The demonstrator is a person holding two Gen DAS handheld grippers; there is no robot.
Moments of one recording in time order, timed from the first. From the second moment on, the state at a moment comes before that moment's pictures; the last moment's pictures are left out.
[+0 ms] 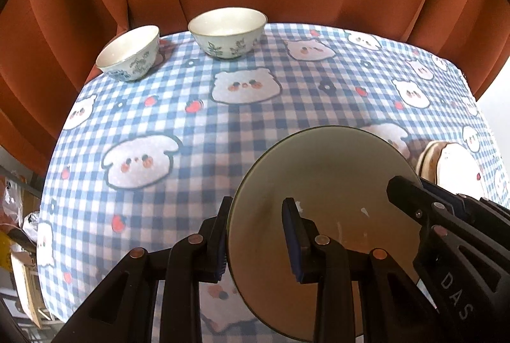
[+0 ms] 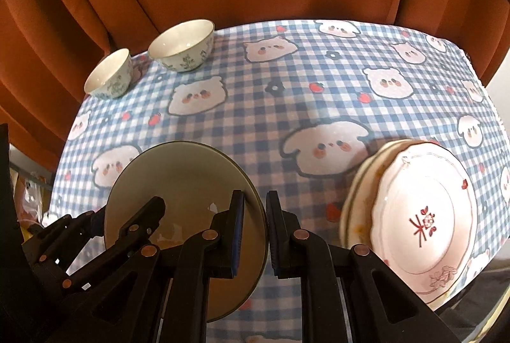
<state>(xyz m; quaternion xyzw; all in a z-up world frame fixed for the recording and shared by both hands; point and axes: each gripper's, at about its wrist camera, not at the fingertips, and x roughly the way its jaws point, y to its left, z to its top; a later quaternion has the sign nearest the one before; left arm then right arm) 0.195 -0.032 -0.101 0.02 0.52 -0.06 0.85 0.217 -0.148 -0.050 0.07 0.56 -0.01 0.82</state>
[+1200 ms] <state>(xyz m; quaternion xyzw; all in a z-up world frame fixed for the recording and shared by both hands) 0.154 -0.057 -0.119 0.01 0.53 0.04 0.85 0.194 -0.190 -0.095 0.08 0.62 0.06 0.78</state>
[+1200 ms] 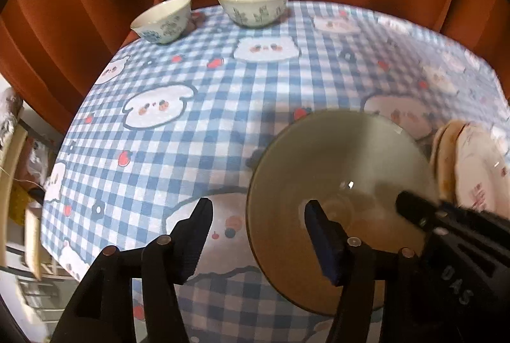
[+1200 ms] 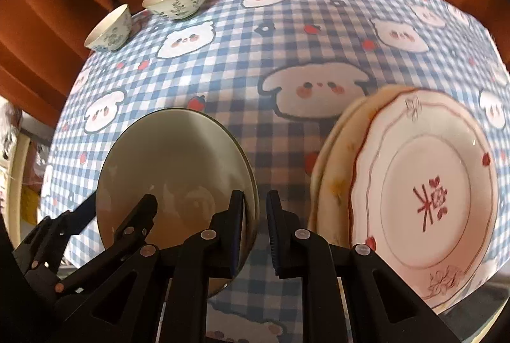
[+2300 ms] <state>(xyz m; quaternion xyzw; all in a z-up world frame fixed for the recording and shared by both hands) 0.214 0.078 -0.066 -0.03 0.49 -0.04 0.87 0.235 -0.079 -0.013 0.00 0.54 0.00 0.84</state>
